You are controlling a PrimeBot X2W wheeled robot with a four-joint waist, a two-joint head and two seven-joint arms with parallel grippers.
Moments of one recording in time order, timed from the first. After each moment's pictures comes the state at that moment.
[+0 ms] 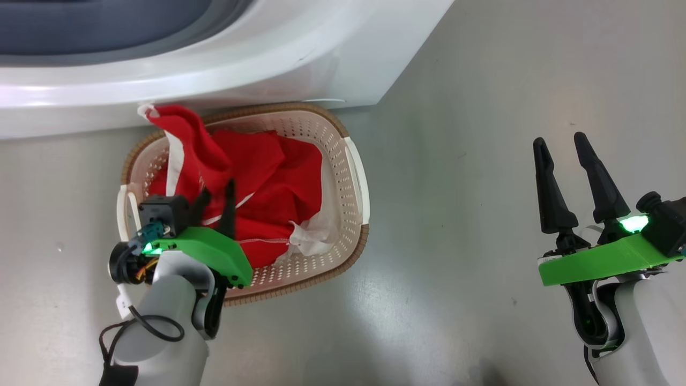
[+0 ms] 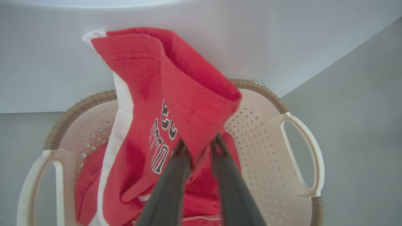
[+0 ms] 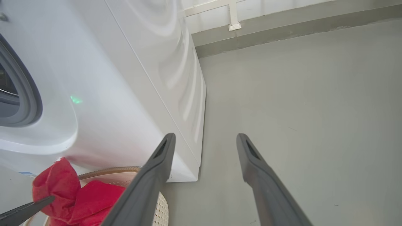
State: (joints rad) left arm -0.70 0.02 -0.22 0.92 -0.37 -0.05 -0.26; right arm -0.30 -0.12 0.04 0.18 0.48 0.12 -0.26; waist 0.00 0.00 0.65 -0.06
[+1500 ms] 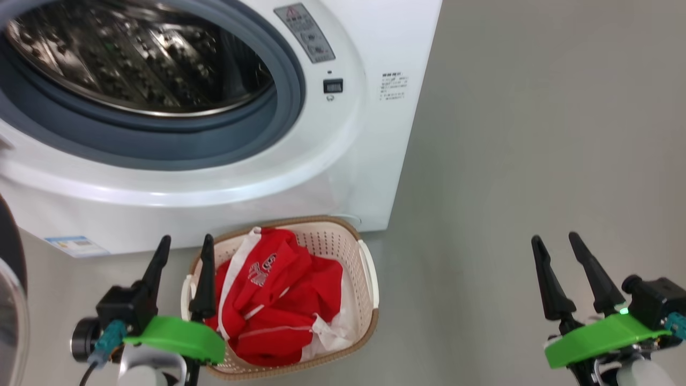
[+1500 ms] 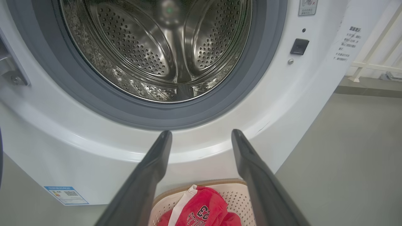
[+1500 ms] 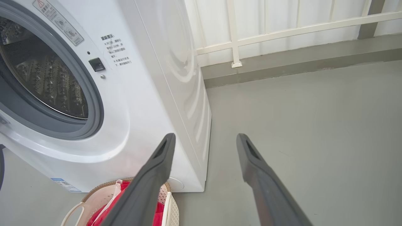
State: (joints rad) left arm -0.28 0.02 -0.01 0.42 -0.19 -0.07 -0.26; right arm -0.08 -0.15 0.04 0.25 0.48 0.12 -0.26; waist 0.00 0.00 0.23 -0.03
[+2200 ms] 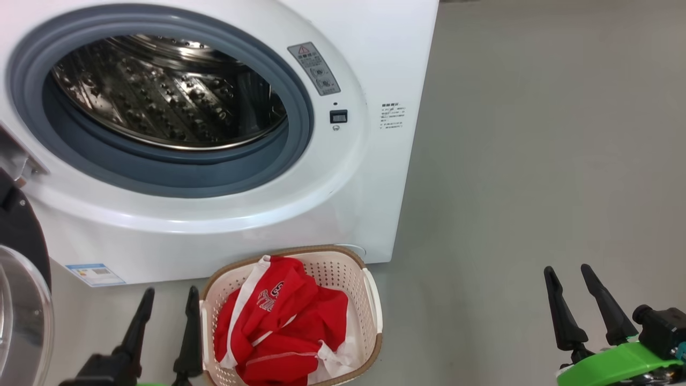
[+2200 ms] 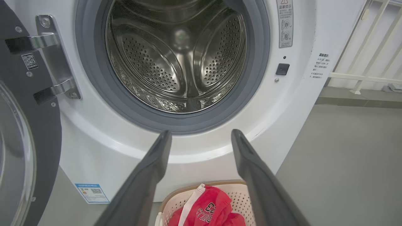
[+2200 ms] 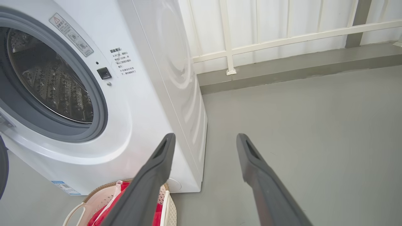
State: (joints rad) left arm -0.03 0.03 0.04 0.19 -0.18 -0.08 -0.26; right arm 0.02 -0.15 0.01 0.24 0.48 0.12 -0.26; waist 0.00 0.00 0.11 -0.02
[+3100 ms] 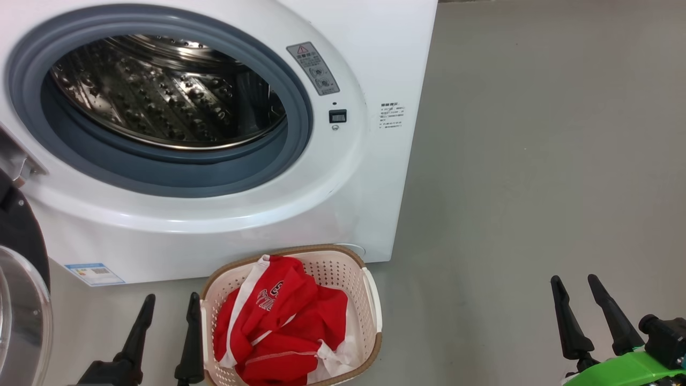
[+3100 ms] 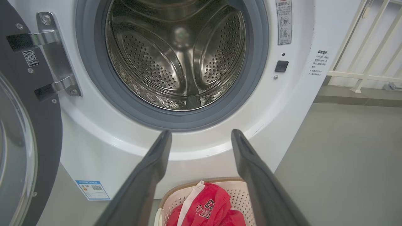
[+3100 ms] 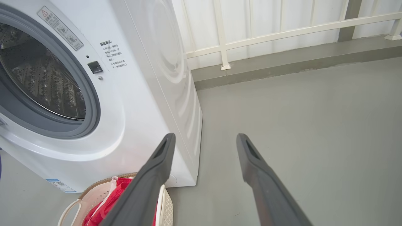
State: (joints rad) left arm 0.01 0.04 0.03 0.16 -0.19 -0.06 -0.26; right arm 0.06 -0.15 -0.01 0.23 0.48 0.12 -0.26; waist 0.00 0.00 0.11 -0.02
